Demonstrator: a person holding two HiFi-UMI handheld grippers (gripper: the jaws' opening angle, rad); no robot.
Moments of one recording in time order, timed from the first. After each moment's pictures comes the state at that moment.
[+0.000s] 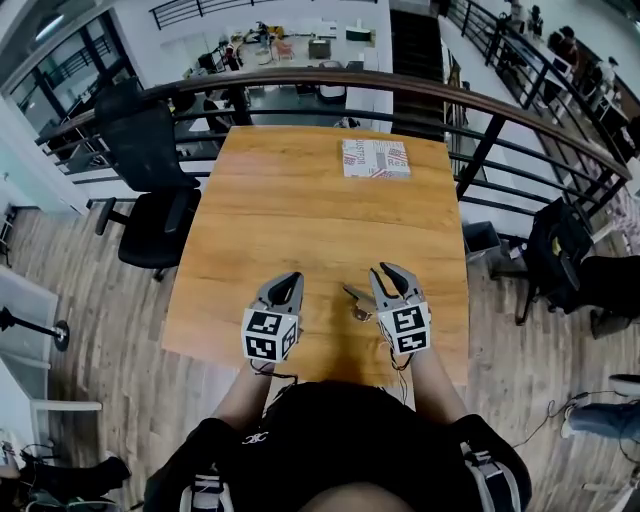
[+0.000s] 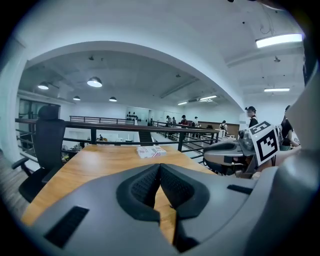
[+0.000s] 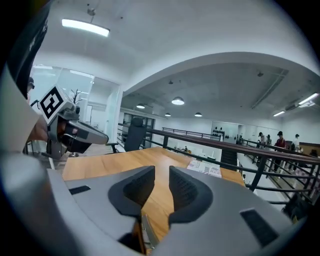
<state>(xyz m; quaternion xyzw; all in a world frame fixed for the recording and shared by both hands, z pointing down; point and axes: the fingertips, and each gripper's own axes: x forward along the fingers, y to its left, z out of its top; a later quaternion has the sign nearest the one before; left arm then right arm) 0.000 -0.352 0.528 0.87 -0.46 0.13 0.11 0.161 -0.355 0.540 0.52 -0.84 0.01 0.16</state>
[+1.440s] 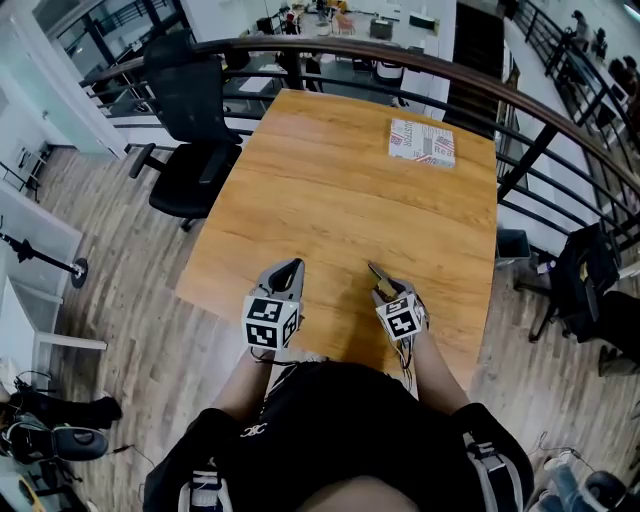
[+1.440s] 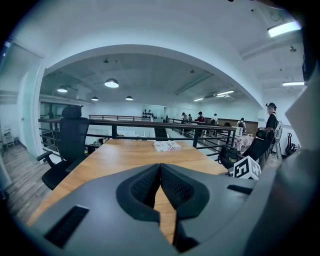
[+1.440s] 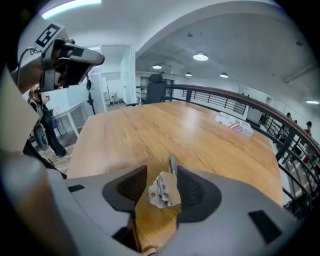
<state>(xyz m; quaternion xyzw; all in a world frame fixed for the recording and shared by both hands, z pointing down) -0.050 -0.312 0.542 0.81 -0.54 0.15 0.13 0.136 -0.321 0.733 0.39 -0.83 0.13 0.36</state>
